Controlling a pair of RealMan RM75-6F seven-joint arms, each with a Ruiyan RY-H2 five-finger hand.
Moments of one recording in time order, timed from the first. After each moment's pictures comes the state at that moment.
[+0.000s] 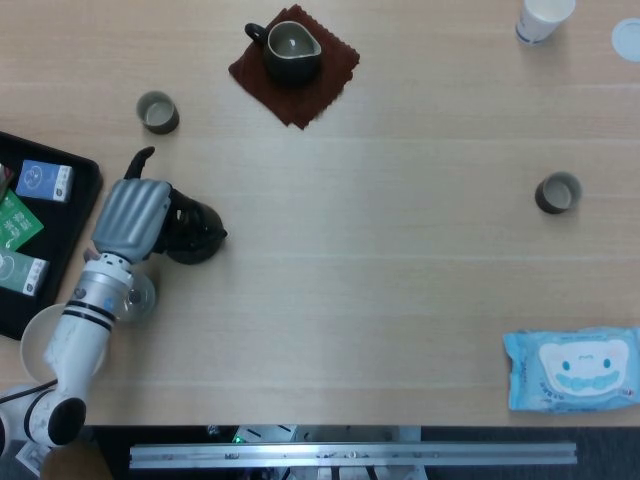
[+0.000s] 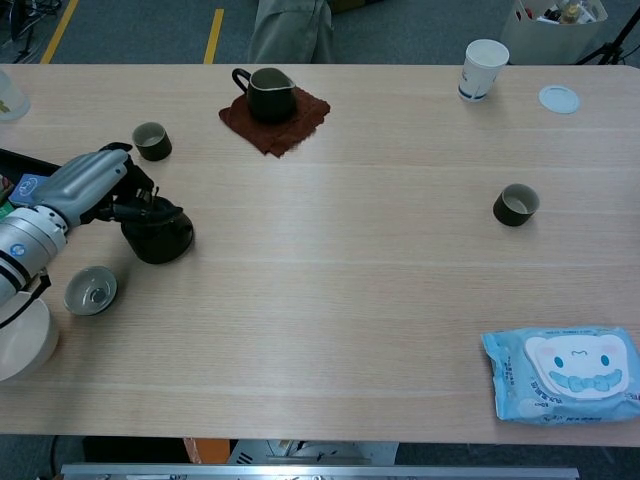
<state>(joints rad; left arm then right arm) -0.46 -1.56 -0.09 -1.42 1.27 1.08 0.07 0.12 -1.09 0.11 -1.59 -1.45 1.46 -0.01</state>
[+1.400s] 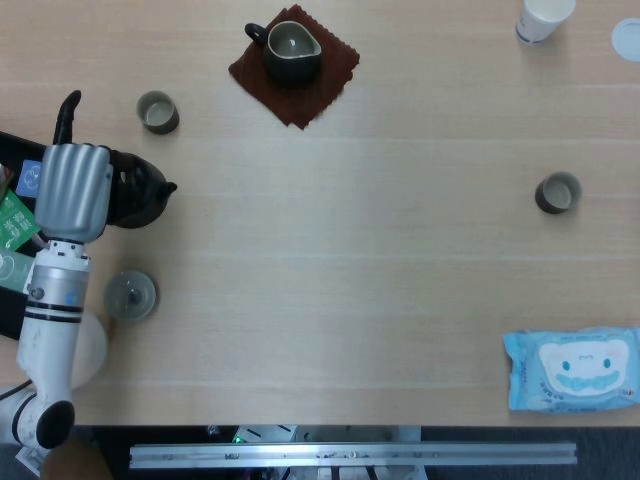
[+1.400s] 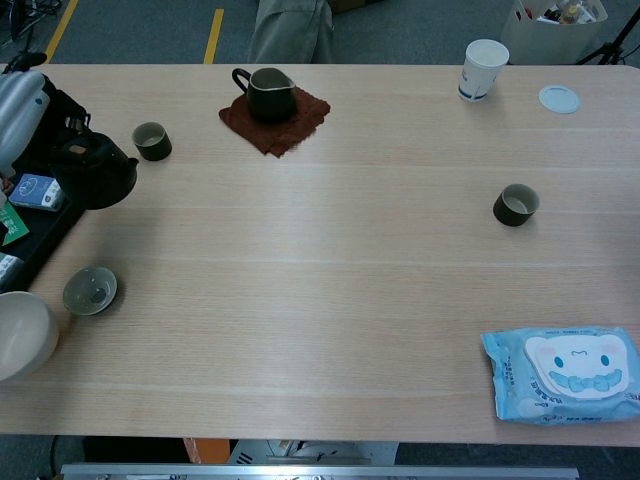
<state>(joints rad) -0.40 -1.52 -0.17 -1.44 1.37 1.36 0.14 0.24 -1.04 0.08 -1.64 -1.48 1.24 -0.16</state>
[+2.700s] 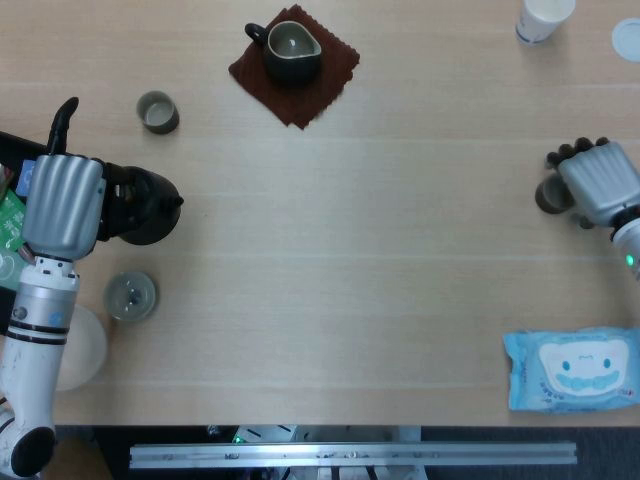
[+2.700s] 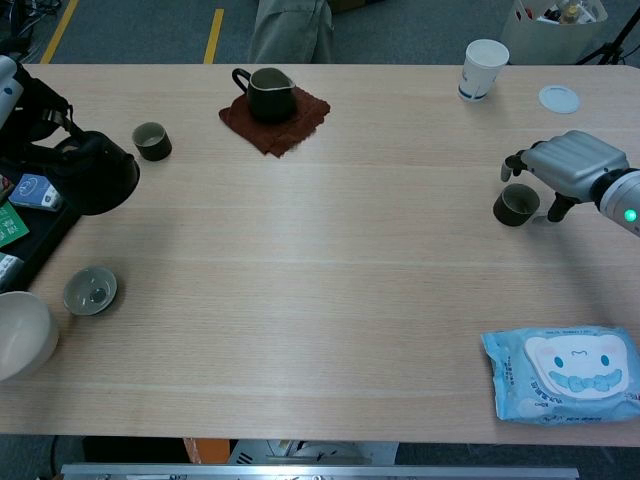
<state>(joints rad) -0.36 -1.41 -0.14 -1.62 1.43 1.39 0.15 0.58 -1.46 0.06 -1.25 -1.14 0.79 -0.52</state>
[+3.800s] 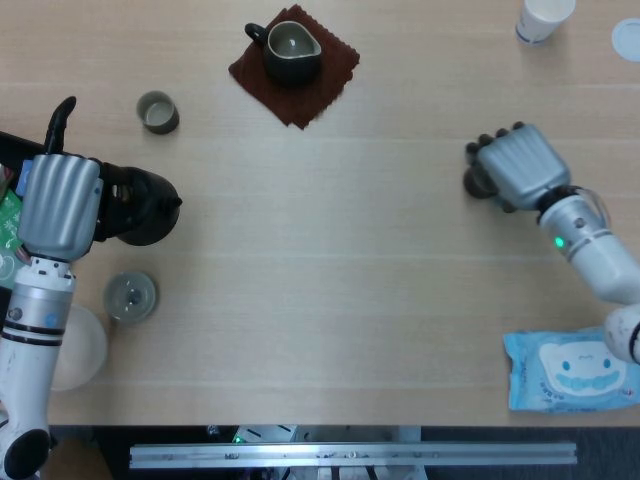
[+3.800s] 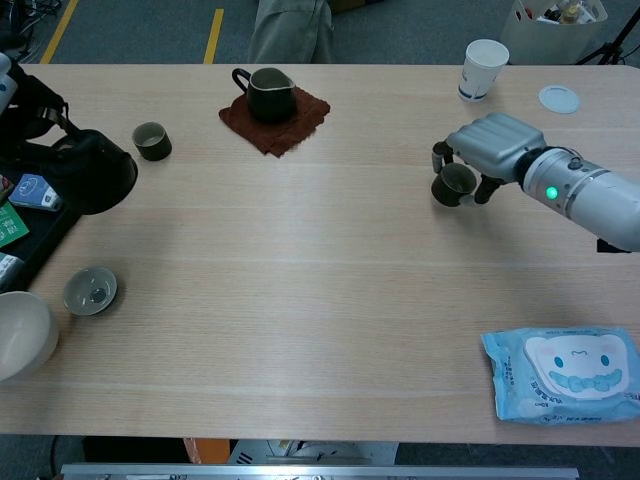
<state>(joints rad) -0.35 -1.38 -0.14 -1.66 1.43 1.39 0.16 0.74 -1.53 0.12 -1.34 -1.06 0.75 -0.59</state>
